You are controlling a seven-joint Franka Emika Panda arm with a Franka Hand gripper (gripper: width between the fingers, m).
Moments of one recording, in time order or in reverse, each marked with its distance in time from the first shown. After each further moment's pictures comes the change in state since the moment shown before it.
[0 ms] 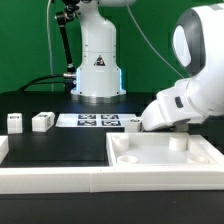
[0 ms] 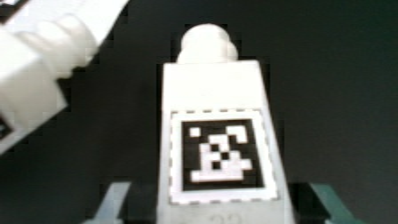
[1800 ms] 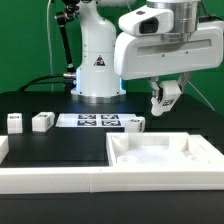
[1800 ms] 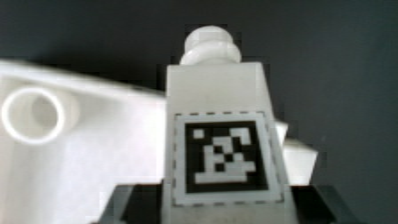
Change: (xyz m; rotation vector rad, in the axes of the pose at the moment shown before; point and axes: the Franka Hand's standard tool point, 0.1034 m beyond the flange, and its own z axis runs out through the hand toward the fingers) arm -0.025 0.058 -0.113 -0.093 0.834 0.022
